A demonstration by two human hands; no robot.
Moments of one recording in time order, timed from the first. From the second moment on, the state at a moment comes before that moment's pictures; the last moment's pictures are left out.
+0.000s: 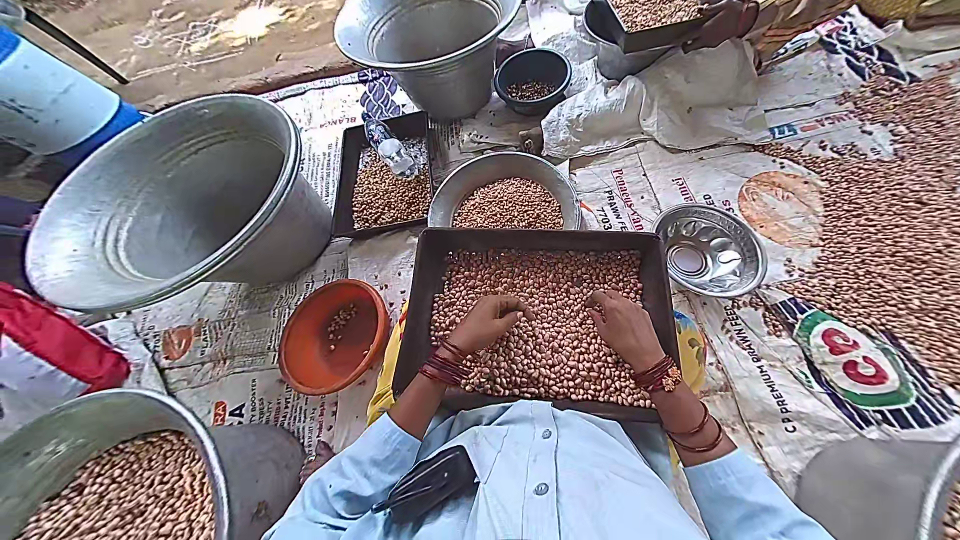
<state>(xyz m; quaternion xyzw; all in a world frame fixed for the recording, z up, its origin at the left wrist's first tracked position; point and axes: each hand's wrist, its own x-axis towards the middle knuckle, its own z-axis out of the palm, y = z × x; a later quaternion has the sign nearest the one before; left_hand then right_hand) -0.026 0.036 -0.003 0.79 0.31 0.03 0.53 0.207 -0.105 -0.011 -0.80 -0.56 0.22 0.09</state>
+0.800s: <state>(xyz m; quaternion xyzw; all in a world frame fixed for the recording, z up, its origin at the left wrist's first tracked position) -0.033 0.017 -0.008 0.89 0.28 -0.02 0.35 0.219 -0.135 0.002 -0.79 -0.44 0.29 0.31</state>
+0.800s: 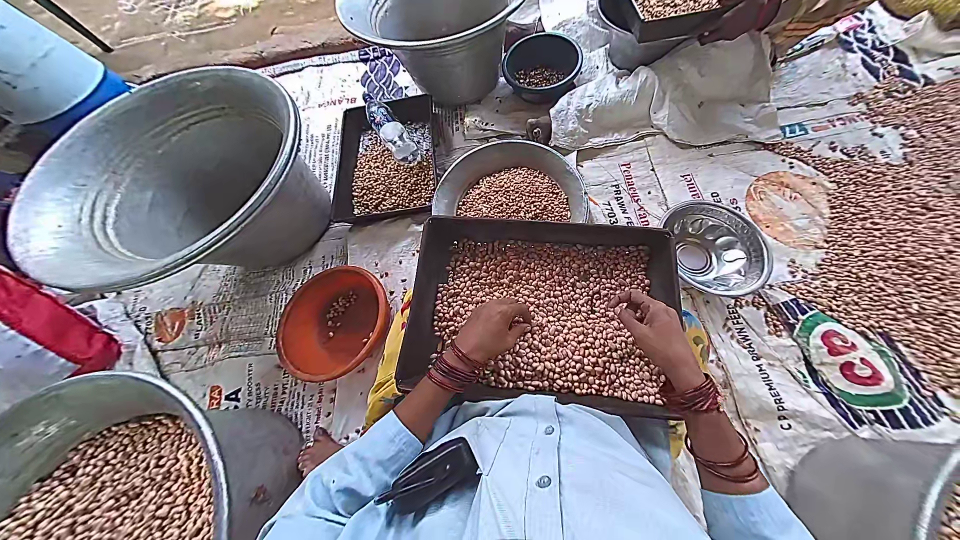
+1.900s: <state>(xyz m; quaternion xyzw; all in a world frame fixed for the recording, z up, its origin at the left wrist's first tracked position) 0.010 -0.002 -0.004 0.88 0.29 -0.01 0.36 0.213 -0.120 -0.013 -0.69 -0.40 0.40 0.45</state>
